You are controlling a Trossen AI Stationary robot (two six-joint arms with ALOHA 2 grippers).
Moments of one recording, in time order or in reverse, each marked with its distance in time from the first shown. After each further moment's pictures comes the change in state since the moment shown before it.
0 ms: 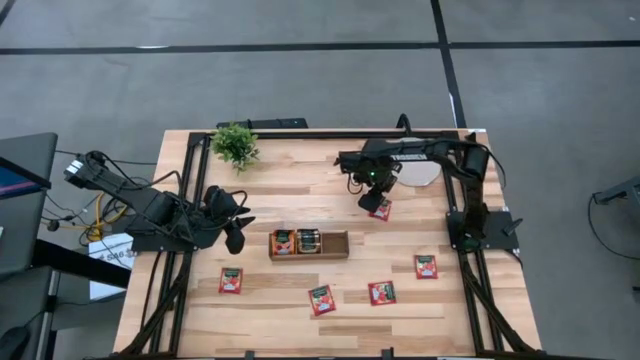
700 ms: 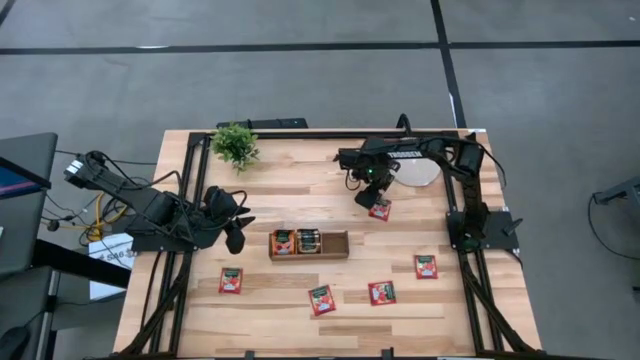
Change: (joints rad) left arm 0.000 0.000 0.000 0.000 0.000 -0.018; right arm -0.046 0.048 0.000 0.072 -0.002 0.016
